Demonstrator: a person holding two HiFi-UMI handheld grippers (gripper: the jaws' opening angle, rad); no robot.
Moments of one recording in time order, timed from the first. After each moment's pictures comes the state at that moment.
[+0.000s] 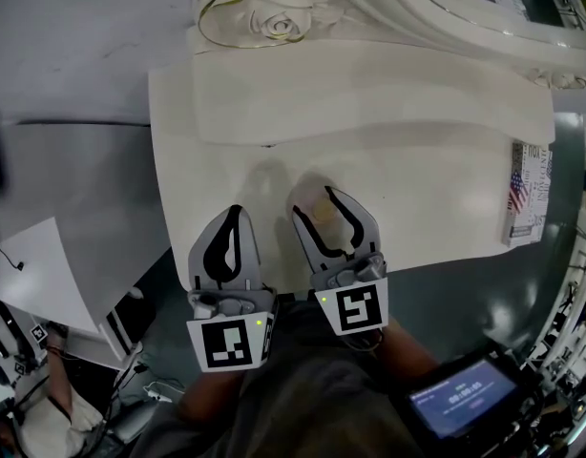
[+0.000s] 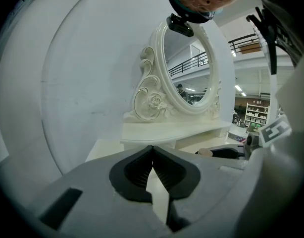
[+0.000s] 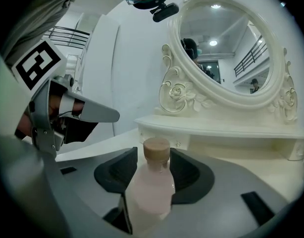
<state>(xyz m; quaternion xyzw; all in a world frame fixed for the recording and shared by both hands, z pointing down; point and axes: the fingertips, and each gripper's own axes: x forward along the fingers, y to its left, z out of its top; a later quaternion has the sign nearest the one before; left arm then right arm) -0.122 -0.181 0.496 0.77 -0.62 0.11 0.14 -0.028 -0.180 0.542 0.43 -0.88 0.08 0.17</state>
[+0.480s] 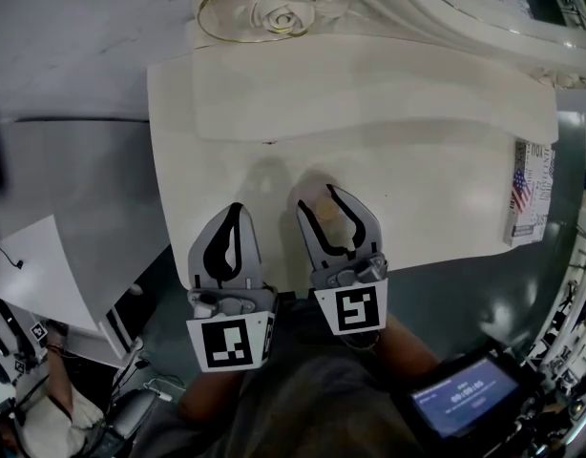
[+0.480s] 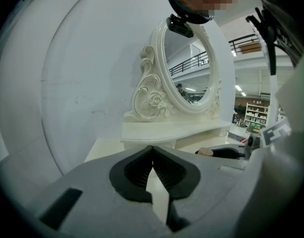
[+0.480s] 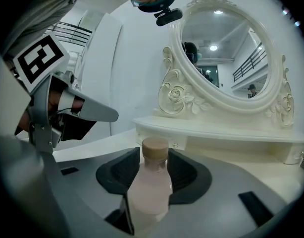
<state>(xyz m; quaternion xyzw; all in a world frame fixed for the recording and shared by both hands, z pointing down) -0.122 -0.180 0.501 0.76 -0.61 0.12 0.16 -0.025 -0.181 0.543 0.45 -0.88 0.06 0.17</state>
